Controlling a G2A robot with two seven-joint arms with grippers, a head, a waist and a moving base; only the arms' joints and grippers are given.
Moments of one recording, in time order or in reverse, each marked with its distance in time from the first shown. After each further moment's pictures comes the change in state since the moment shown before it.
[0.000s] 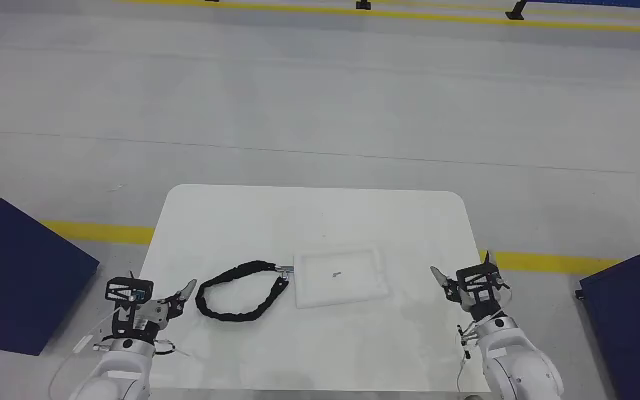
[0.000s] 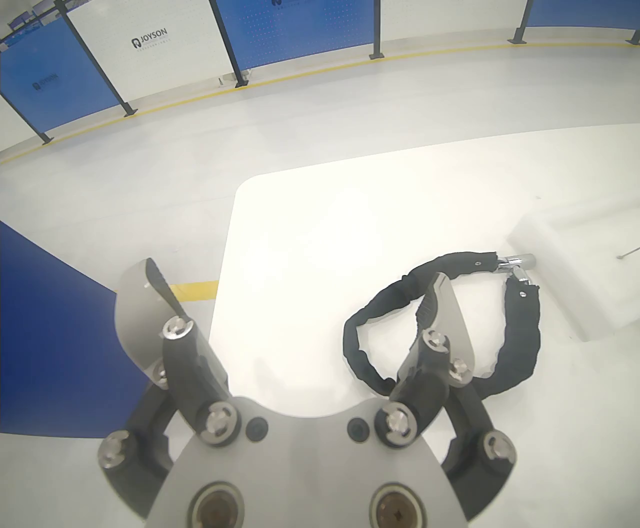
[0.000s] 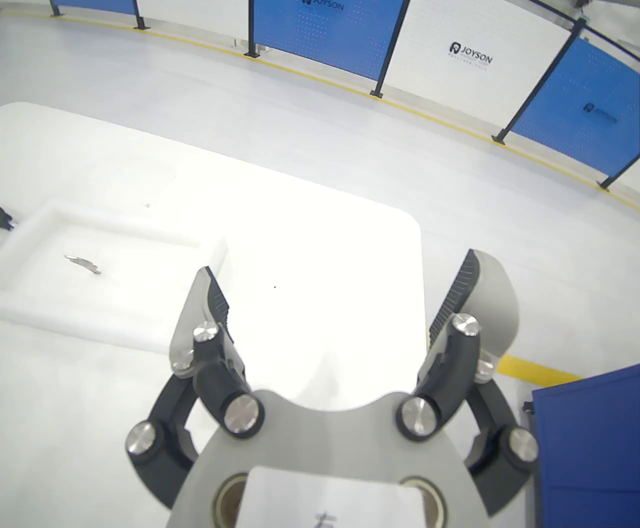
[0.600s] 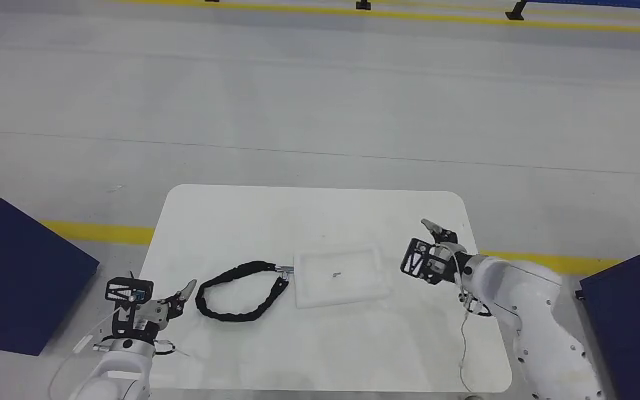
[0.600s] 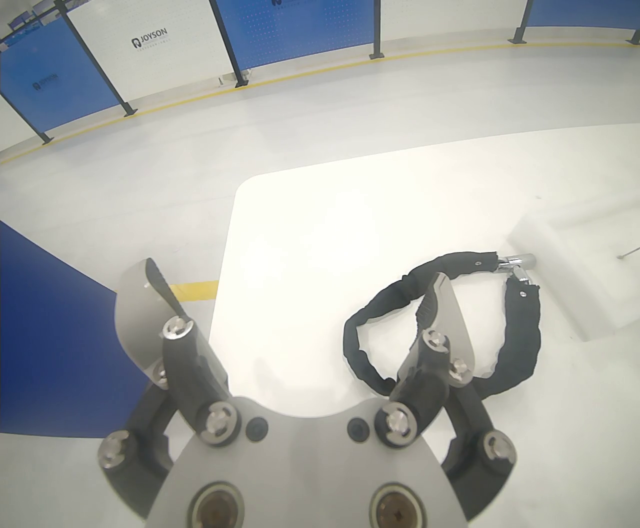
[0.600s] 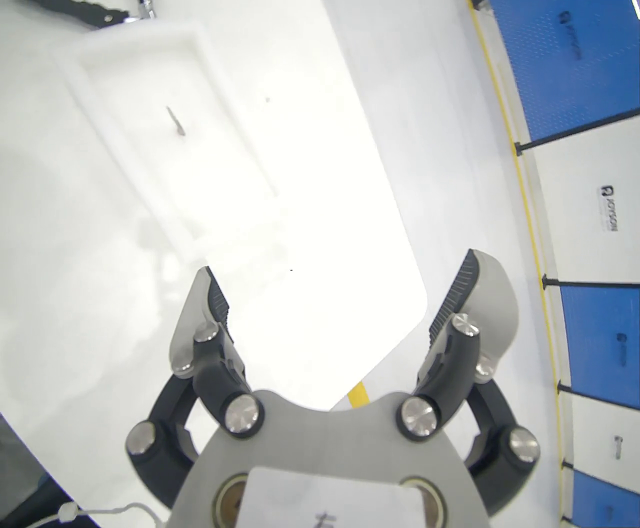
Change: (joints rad) left arm 0.000 0.000 0.000 0.000 0.000 0.000 0.000; right arm 0.474 0.053 -0.140 0.045 -0.230 -0.863 0.445
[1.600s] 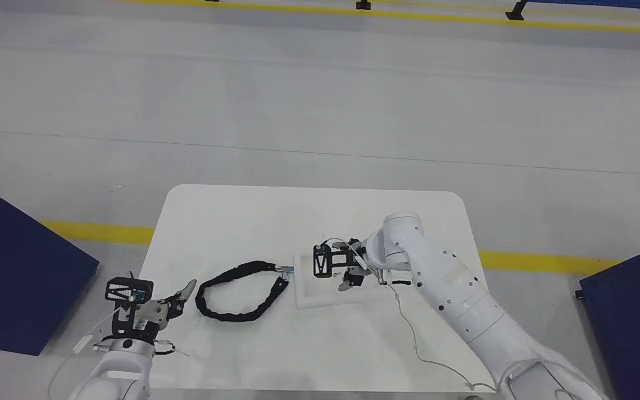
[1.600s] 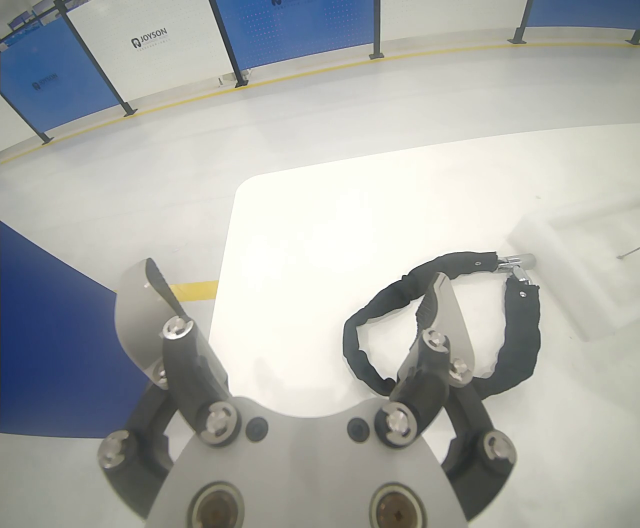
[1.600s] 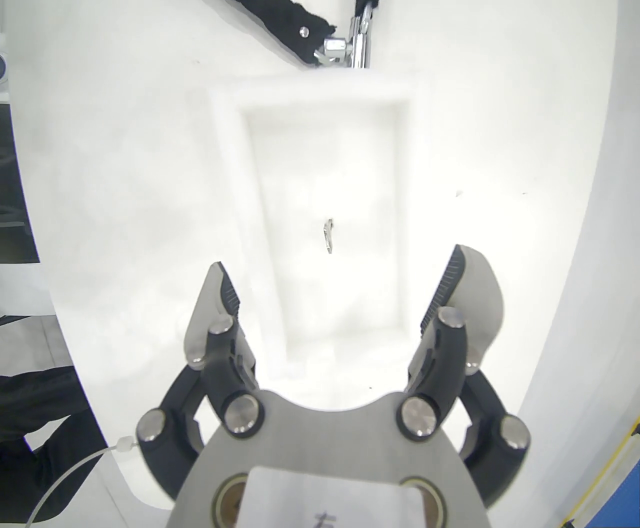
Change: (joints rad) left arm 0.000 0.000 0.000 0.000 0.000 0.000 0.000; right arm 0.613 -0.168 -0.764 0.661 0.434 -0.011 0.315
